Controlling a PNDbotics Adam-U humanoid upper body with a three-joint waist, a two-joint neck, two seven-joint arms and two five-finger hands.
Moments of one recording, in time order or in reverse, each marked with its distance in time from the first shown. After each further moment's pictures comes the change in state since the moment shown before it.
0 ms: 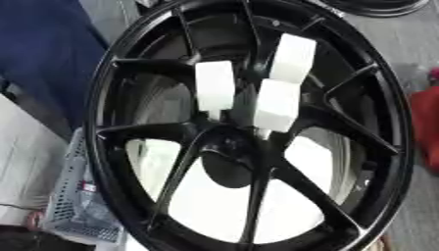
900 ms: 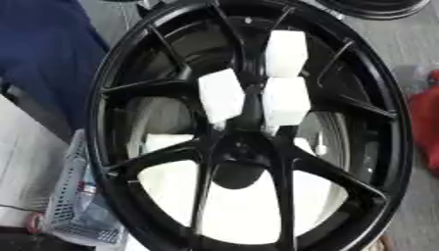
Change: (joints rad) left arm -0.007 0.000 0.000 0.000 0.005 0.003 -0.003; right arm -0.084 0.013 0.127 -0.780 -0.200 -0.252 0.090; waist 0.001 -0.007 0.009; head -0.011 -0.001
